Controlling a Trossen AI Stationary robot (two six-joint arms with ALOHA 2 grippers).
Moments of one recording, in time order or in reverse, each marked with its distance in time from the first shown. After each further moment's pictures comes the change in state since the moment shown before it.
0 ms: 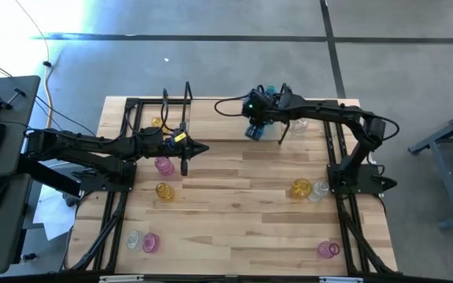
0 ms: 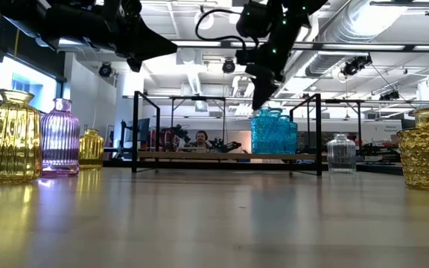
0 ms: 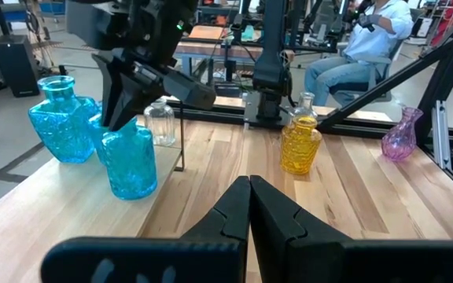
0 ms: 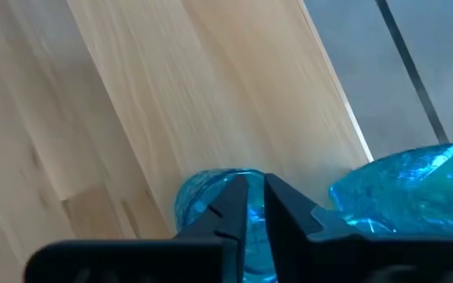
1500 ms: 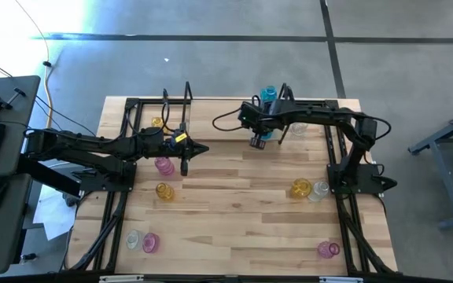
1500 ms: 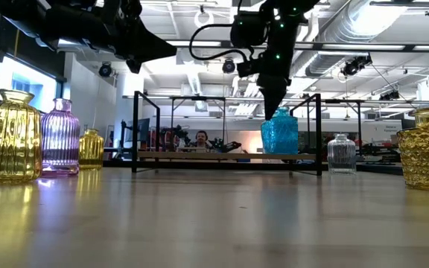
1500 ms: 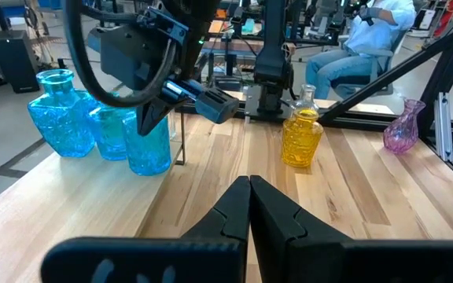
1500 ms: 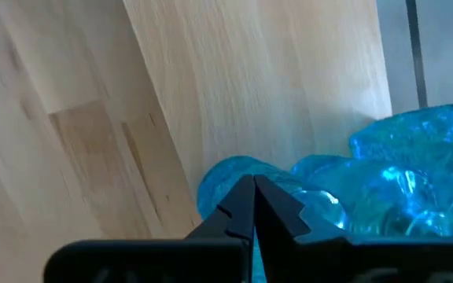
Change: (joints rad) left arm 0.001 0.000 -0.001 -0.020 0.000 0.008; right arm 0.062 0.074 0.044 -0.204 0.077 -0.012
